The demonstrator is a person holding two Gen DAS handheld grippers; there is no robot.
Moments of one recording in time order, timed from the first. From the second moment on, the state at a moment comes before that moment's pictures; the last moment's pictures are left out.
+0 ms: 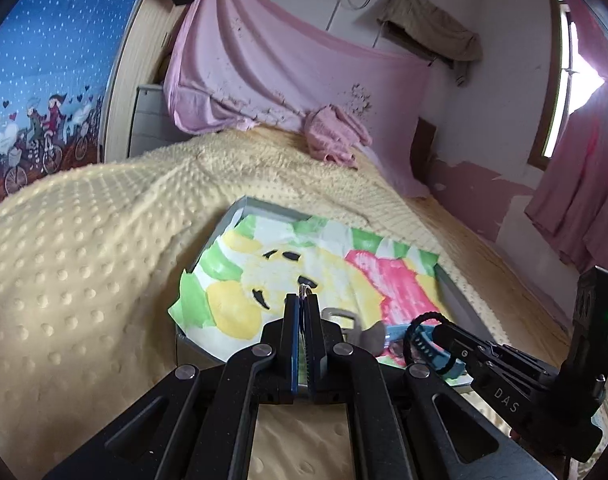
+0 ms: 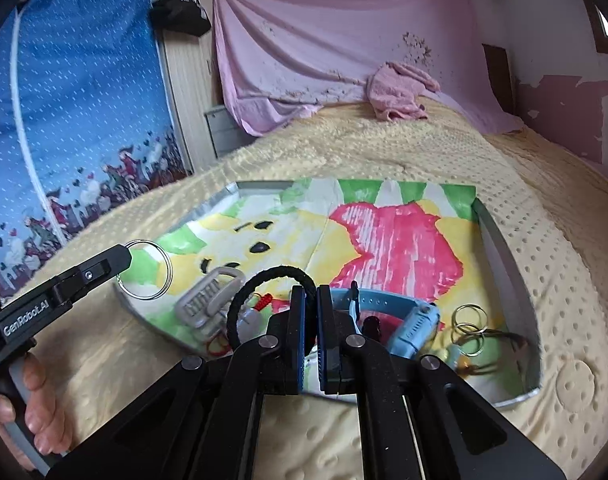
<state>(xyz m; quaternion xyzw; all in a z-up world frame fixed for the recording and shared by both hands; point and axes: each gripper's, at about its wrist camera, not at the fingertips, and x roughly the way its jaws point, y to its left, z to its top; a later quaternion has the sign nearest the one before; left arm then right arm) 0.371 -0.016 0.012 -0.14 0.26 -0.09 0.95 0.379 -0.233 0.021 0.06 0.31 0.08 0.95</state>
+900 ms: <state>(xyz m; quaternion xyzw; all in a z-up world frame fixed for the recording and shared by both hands) 0.380 -0.016 -0.013 -0.14 0.30 -0.09 0.94 0.390 -0.223 -0.006 0.05 0.33 0.07 0.94</state>
